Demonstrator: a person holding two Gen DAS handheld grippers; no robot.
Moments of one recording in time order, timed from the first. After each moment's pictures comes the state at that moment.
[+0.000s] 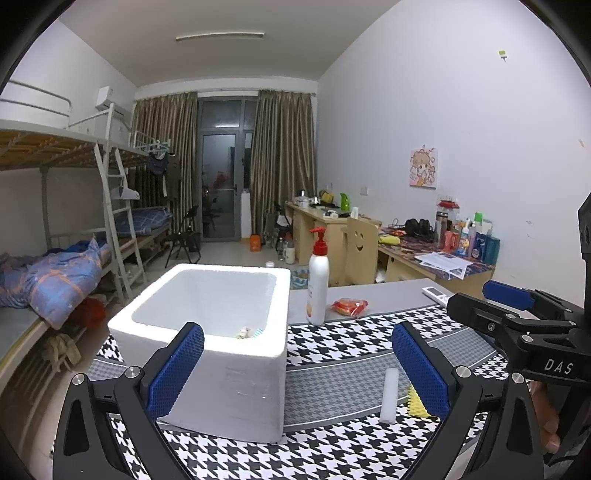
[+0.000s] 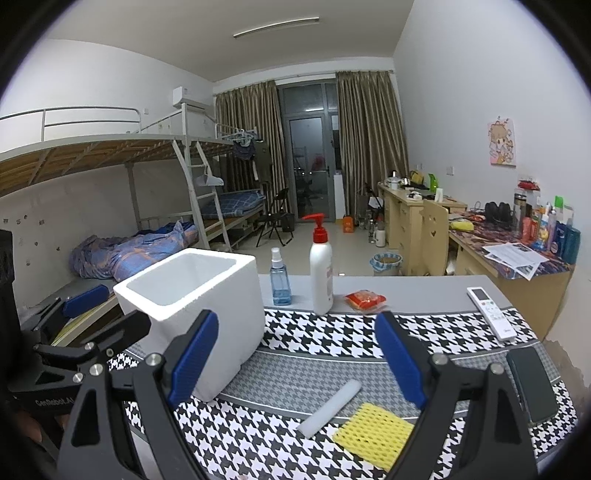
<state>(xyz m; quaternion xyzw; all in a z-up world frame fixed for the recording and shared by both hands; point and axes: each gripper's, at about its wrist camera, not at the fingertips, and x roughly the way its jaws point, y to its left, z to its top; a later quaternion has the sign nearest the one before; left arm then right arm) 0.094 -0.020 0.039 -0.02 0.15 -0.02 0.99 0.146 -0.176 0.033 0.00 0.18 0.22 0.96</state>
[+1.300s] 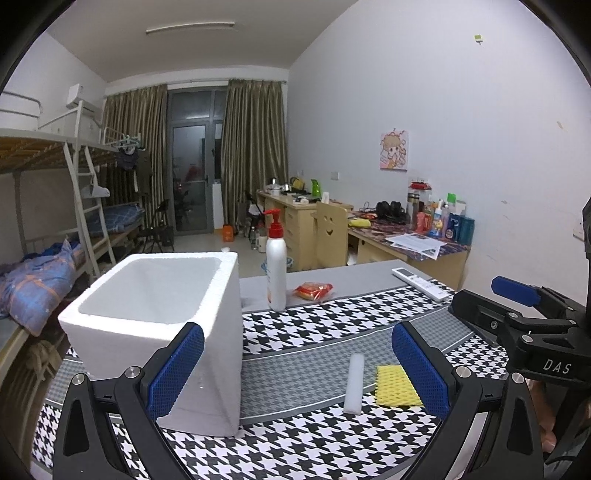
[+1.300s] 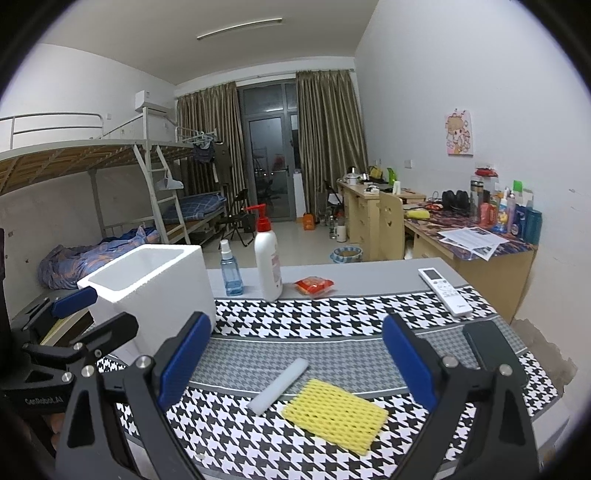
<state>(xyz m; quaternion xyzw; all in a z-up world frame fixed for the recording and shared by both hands) 0.099 -0.055 0.026 0.00 0.18 -0.07 0.98 0.135 -0.223 0.020 0.02 0.18 0.15 0.97</state>
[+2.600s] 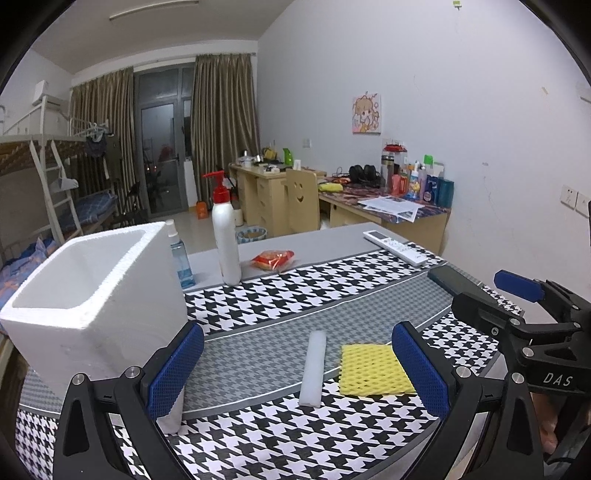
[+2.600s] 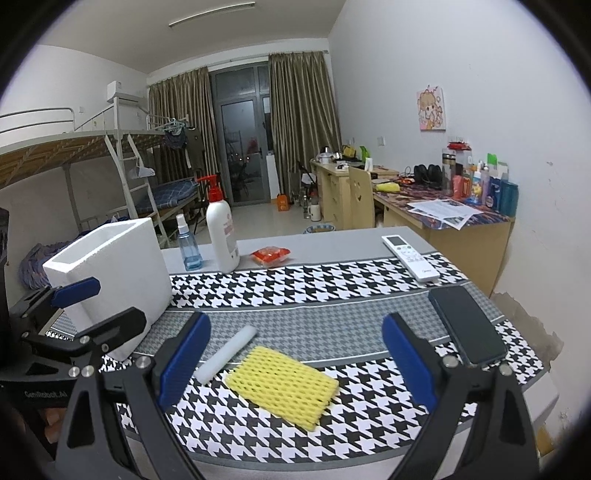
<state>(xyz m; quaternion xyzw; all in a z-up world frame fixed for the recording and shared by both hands) 0.127 -0.107 0.001 0.03 0.24 -0.12 0.96 0.144 -0.265 -0.011 0.02 0.23 0.10 0.97</state>
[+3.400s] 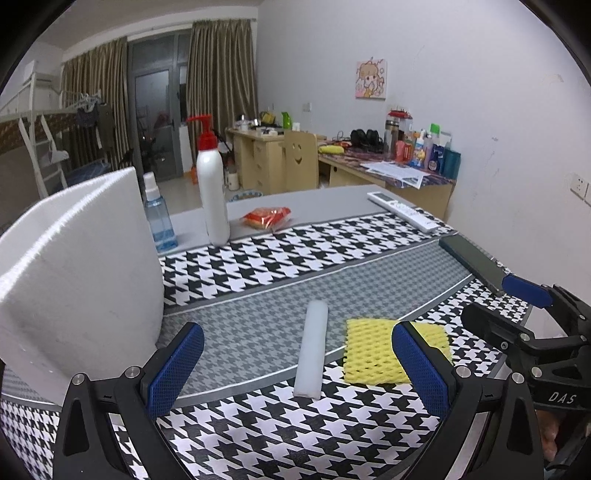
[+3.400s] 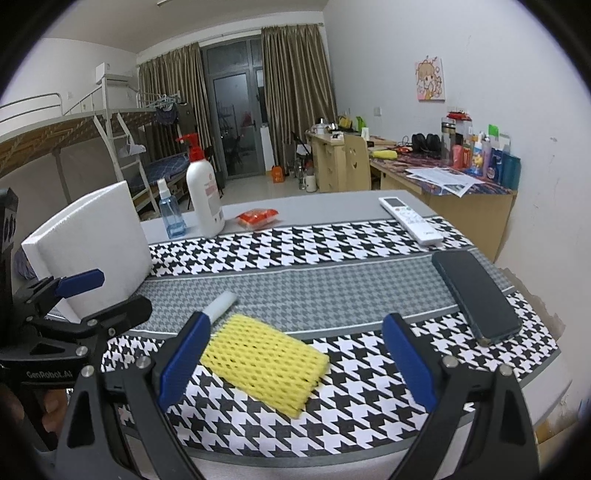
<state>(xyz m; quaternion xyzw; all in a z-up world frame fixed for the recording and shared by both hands) 0.166 -0.115 -0.037 0.02 0.31 -0.12 0.94 0.169 -0.271 -0.048 0.02 0.28 0.09 0.95</state>
